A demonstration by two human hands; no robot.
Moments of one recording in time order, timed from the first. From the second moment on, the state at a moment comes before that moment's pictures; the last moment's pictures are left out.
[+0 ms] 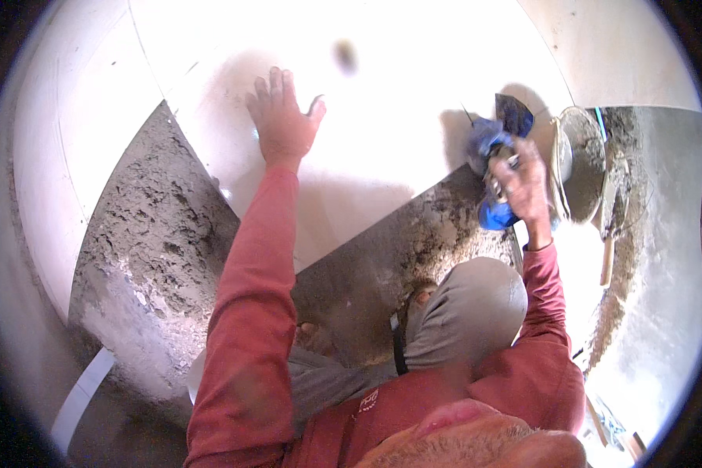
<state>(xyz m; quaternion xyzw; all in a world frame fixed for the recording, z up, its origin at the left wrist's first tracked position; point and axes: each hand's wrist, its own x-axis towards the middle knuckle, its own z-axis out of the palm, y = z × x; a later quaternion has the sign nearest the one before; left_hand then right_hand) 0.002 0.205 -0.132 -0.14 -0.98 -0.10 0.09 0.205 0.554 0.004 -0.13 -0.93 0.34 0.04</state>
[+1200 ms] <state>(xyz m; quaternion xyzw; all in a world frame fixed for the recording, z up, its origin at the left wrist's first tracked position) -0.005 0.203 -0.140 -0.13 -0.97 -0.20 0.10 -0.175 0.075 -0.111 0.29 -0.90 0.31 0.10</state>
